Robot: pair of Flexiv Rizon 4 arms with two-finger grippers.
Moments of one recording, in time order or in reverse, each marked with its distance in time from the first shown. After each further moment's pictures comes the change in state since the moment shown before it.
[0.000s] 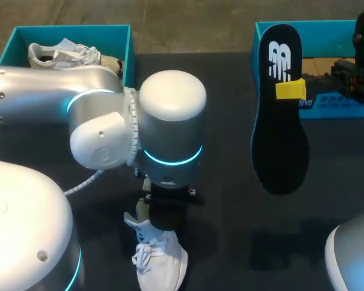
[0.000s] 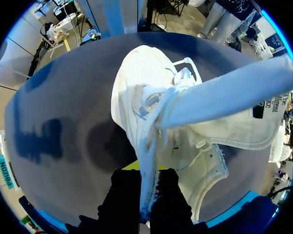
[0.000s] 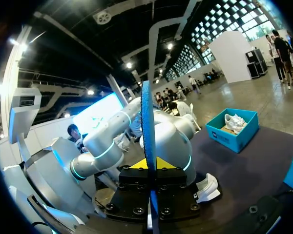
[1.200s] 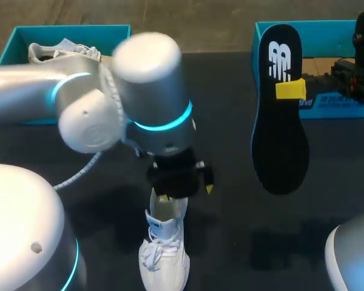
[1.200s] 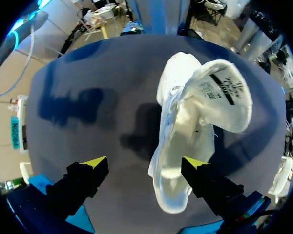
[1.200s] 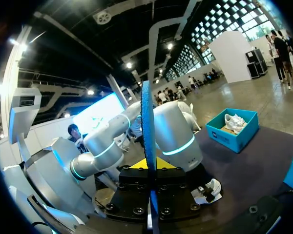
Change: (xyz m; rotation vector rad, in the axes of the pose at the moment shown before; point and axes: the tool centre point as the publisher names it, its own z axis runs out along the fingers) left arm -0.028 0.046 -0.055 -0.015 -0.233 -0.260; right arm 0.000 0.000 0.000 0.000 0.000 0.000
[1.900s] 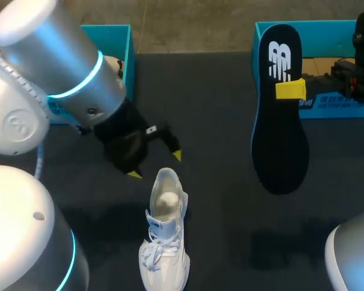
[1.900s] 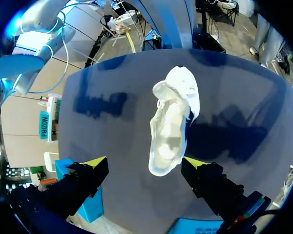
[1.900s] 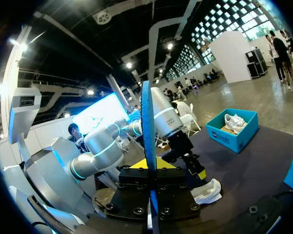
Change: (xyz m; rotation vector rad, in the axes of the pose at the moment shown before) left arm 0.041 0.017 -0.090 0.028 -0.265 -0.032; right arm 0.000 0.000 0.000 0.000 0.000 0.000
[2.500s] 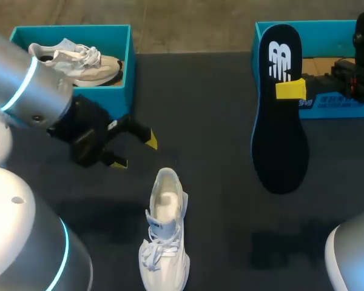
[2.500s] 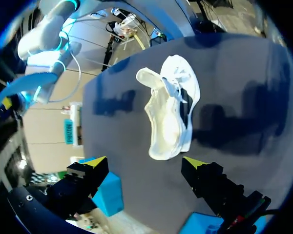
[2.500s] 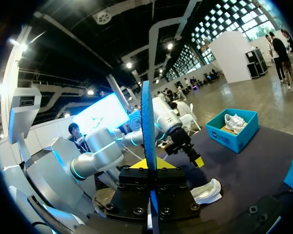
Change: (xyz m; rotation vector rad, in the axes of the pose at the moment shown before) left arm 0.025 0.033 -0.020 -0.001 -0.289 0.138; right arm 0.000 0.000 0.000 0.000 0.000 0.000
